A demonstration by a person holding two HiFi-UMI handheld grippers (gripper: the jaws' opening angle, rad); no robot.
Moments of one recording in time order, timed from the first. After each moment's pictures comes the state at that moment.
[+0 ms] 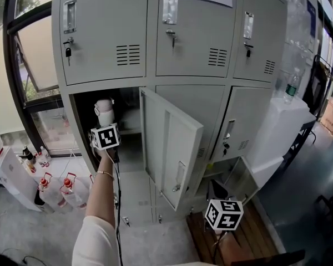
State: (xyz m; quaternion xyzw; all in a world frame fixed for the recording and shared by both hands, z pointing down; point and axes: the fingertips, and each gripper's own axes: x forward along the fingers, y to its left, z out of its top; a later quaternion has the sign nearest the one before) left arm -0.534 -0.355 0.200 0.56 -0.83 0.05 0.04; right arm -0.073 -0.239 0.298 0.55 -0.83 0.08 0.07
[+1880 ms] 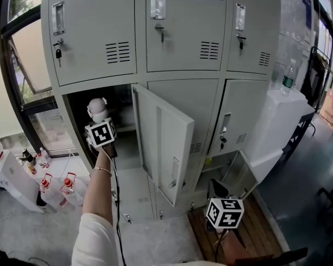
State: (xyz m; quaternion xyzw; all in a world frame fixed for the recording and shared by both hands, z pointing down) left arm -0.522 -0.356 0.184 0.57 -0.82 0.01 0.04; right arm -0.054 -0.233 0.314 0.55 -0.83 0.10 0.08
